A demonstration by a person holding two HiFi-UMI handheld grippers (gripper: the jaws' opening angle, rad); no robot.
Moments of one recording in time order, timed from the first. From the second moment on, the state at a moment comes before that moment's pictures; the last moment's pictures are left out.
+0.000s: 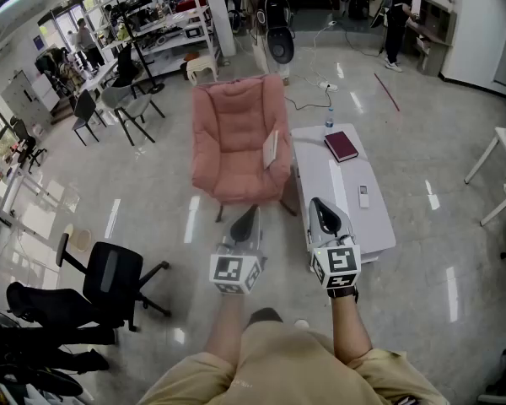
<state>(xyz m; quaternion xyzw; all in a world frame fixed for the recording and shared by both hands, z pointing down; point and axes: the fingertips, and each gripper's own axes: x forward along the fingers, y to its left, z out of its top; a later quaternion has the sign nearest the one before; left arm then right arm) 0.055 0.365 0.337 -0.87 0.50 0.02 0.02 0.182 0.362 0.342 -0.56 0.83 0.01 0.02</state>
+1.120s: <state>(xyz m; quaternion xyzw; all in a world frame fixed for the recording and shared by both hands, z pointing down) -0.073 0.000 0.357 -0.87 0.49 0.06 -0.01 0.024 0.005 0.366 -0.48 0.87 -0.03 0.02</state>
